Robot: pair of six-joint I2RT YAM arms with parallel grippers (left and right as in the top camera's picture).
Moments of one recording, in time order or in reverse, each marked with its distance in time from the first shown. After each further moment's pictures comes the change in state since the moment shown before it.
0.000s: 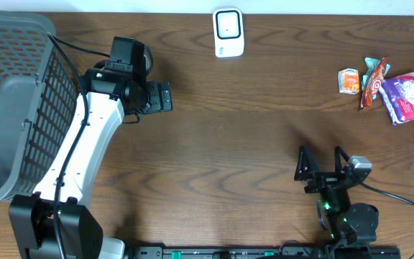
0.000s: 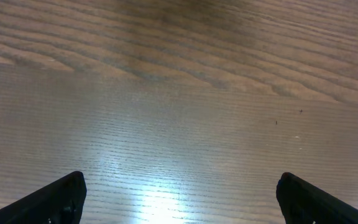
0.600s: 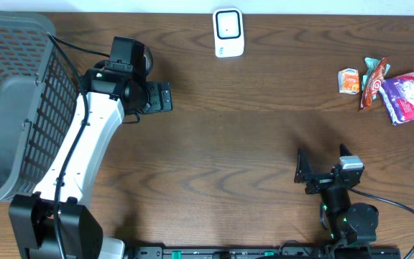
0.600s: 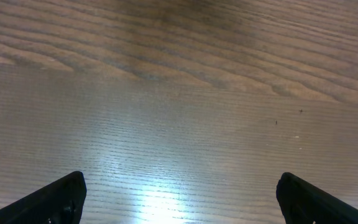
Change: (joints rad) left arm 0.000 0.000 0.000 0.000 0.000 0.000; right arm 0.000 0.000 -0.002 -0.002 0.011 -0.298
